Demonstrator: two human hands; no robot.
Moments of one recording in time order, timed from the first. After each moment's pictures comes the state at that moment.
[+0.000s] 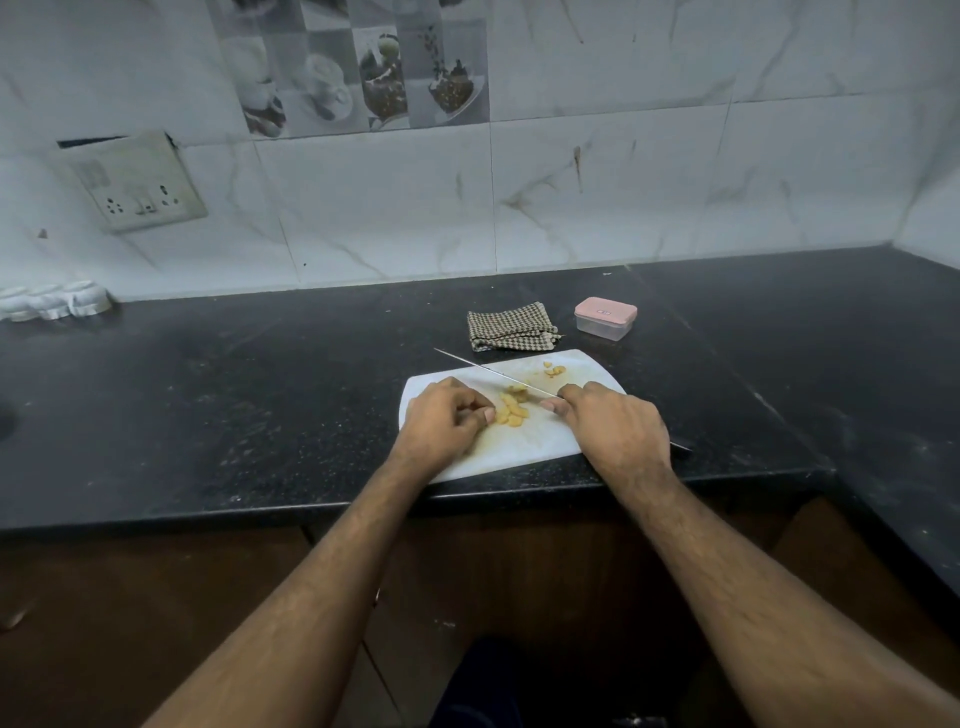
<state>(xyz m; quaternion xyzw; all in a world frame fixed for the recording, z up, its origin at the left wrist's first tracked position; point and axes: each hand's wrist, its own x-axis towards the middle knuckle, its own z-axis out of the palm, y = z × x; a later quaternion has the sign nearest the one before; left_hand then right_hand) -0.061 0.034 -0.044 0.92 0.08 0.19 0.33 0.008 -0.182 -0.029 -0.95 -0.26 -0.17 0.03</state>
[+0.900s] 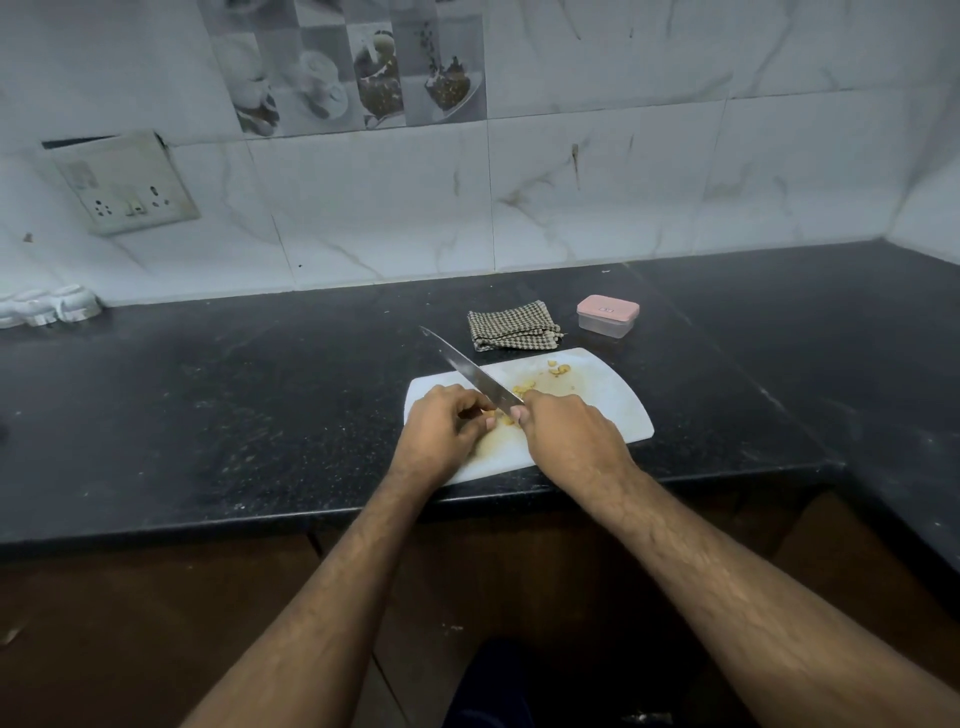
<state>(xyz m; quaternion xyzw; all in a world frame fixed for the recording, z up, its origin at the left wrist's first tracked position) -0.069 0.038 -0.051 0.92 0.05 0.22 0.32 -0.049 -0.143 0.003 -0.95 -0.27 -0.03 0.15</state>
